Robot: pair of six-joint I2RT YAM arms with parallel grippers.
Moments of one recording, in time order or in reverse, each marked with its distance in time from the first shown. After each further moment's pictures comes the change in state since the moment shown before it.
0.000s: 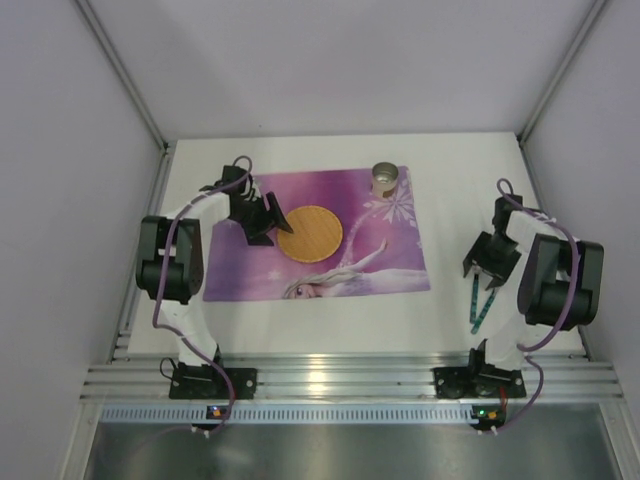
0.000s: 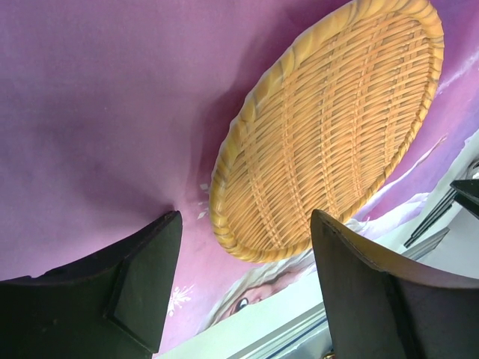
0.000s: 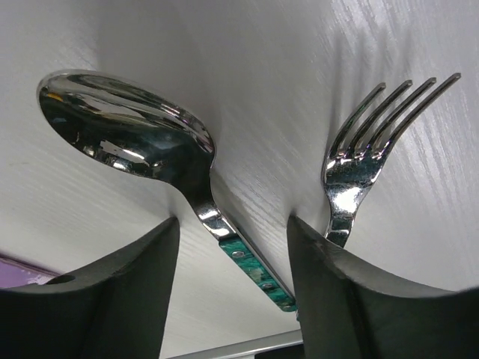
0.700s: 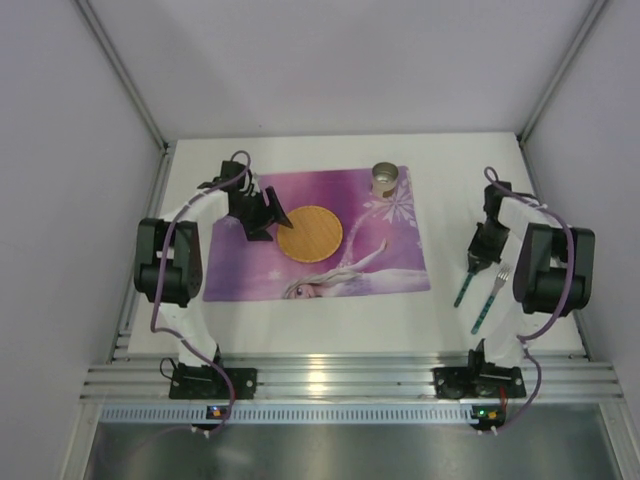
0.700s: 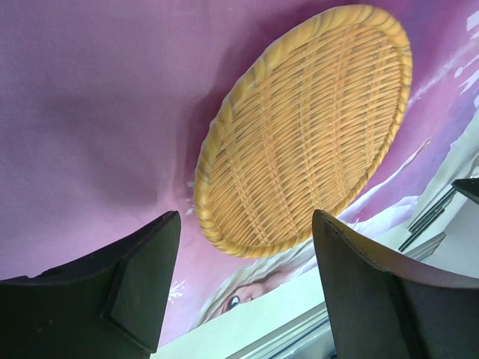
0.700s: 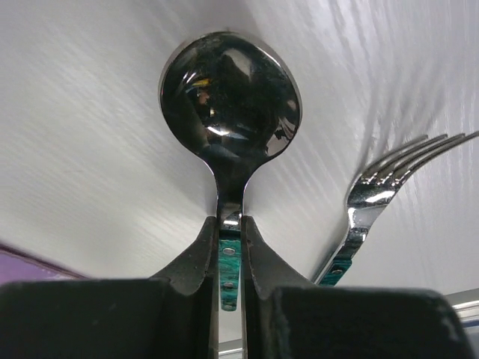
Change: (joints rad) left arm -0.005 -0.024 0.019 -0.018 -0.014 -0.009; right arm 0.039 0.072 0.102 -0.064 0.022 -0.060
